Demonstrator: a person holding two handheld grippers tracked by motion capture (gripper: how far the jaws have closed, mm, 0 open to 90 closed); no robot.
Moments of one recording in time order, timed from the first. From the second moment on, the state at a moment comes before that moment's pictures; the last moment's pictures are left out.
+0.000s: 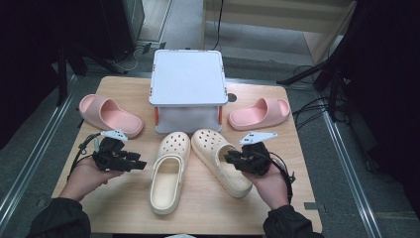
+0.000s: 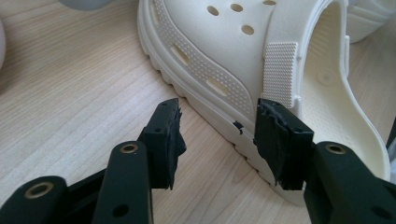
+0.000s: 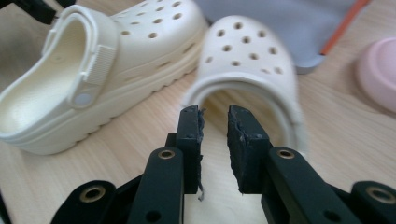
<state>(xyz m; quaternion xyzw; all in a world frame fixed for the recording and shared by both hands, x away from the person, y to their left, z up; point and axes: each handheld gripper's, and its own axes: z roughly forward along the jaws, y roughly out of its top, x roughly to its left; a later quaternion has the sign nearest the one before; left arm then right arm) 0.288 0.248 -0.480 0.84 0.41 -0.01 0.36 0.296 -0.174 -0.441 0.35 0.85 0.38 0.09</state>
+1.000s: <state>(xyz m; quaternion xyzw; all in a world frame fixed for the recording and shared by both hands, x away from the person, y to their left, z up) 0.295 0.239 -0.488 0.84 0.41 -0.04 0.35 0.333 -0.216 -0.482 0.37 0.86 0.34 0.10</state>
